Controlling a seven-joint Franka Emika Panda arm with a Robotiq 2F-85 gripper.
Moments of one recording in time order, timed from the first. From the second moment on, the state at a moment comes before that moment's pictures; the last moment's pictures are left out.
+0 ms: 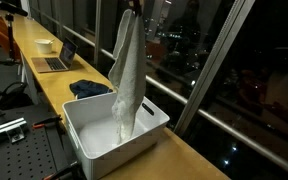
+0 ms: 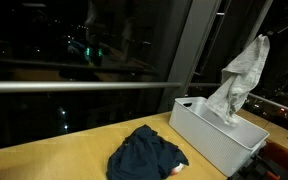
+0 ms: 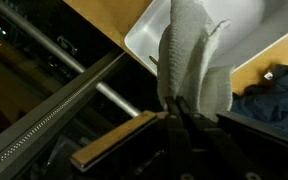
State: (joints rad) arm 0.05 -0.35 -0.11 -2.04 -0.14 2.08 -0.80
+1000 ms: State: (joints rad) arm 0.09 -0.27 -0.02 -2.04 -0.14 2.09 -0.76
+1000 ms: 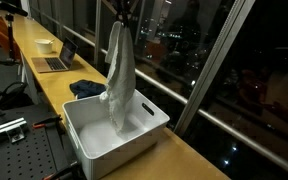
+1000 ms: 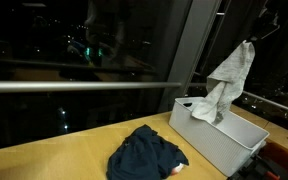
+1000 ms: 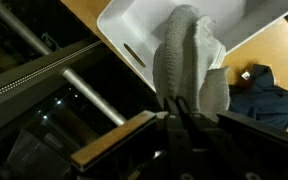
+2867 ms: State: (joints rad) arm 0.36 0.36 0.27 -1.86 -0.54 2.22 -0.31
